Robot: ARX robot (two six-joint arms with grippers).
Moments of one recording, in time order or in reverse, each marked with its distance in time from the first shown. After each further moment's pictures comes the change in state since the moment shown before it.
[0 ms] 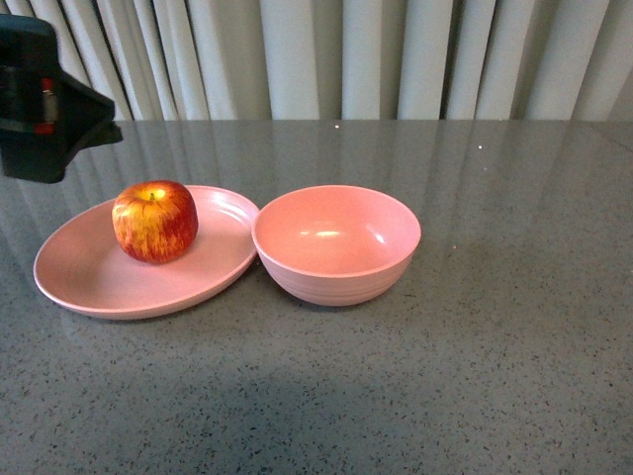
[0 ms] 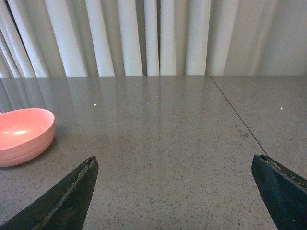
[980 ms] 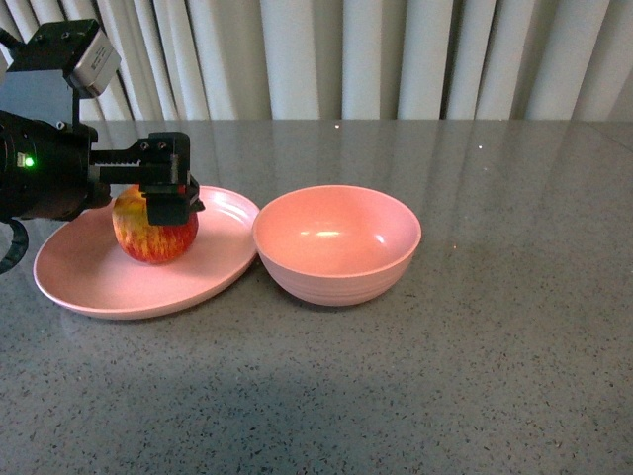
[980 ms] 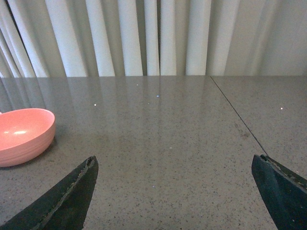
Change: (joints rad) left arm 0.014 0.454 0.224 0.013 0.036 -0.146; right arm 0.000 0.000 0.000 0.000 0.000 0.000
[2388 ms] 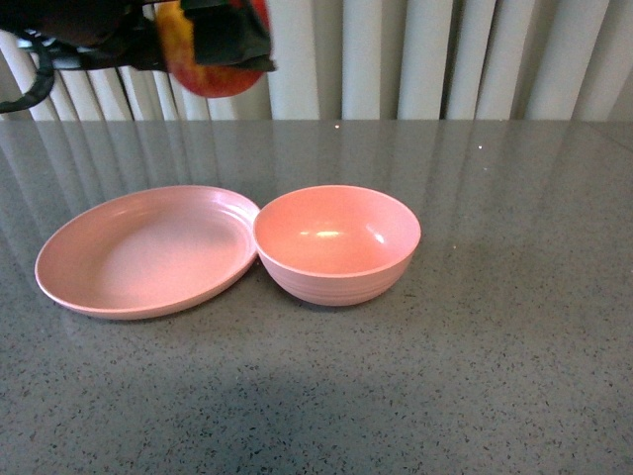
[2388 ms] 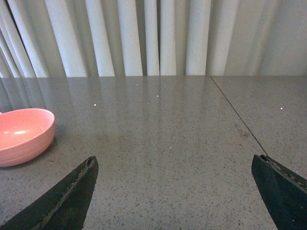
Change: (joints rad) left arm -0.172 -0.177 0.156 -0.178 0.024 -0.001; right arm 0.000 0.000 0.000 0.000 0.000 0.000
